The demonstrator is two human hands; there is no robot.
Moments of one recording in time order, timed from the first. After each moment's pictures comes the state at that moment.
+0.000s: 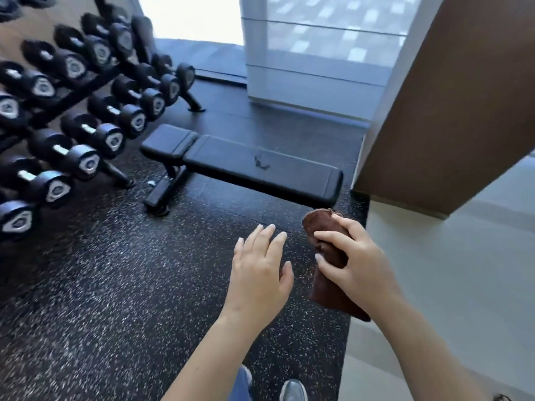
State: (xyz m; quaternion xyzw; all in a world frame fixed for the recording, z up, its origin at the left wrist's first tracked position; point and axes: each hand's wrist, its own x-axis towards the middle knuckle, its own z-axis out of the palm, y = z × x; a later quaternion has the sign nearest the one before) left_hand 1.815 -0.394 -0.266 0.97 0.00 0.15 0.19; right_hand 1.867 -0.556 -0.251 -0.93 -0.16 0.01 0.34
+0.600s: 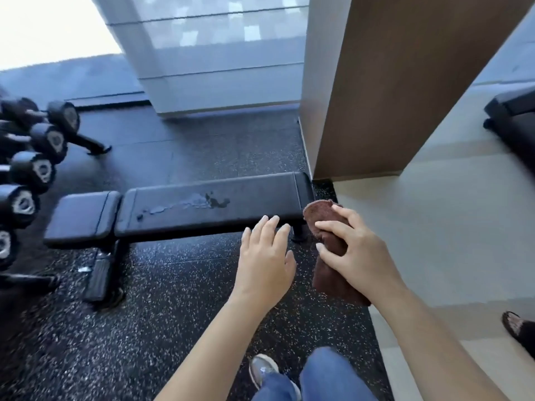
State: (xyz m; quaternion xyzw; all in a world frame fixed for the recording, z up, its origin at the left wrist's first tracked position) left_hand 2.091 -0.304 -0.310 0.95 -0.22 0.09 0.19; right_hand 2.064 -0.469 -0.289 -0.95 0.06 -0.02 0.31
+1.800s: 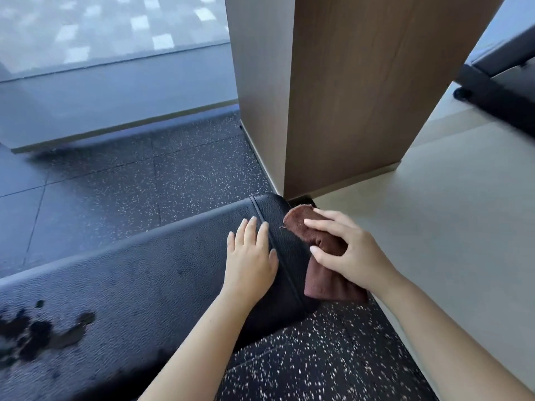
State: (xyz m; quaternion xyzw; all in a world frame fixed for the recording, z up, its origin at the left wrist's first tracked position) left_hand 2.473 -0.448 -0.791 0.95 -0.30 0.02 0.13; right_hand 2.382 -0.611 -0.736 -0.88 0.09 -0.10 0.46
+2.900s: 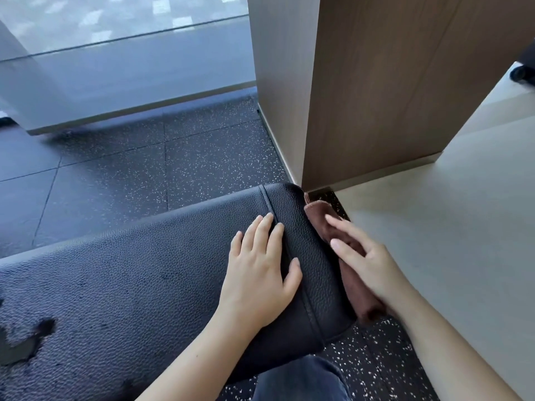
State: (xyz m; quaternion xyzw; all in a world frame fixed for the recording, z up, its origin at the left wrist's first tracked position) left_hand 2.476 -0.453 -0.811 0.94 -0.31 0.03 0.14; right_hand 2.419 -0.634 -0.837 -0.78 0.10 -0.10 0.61
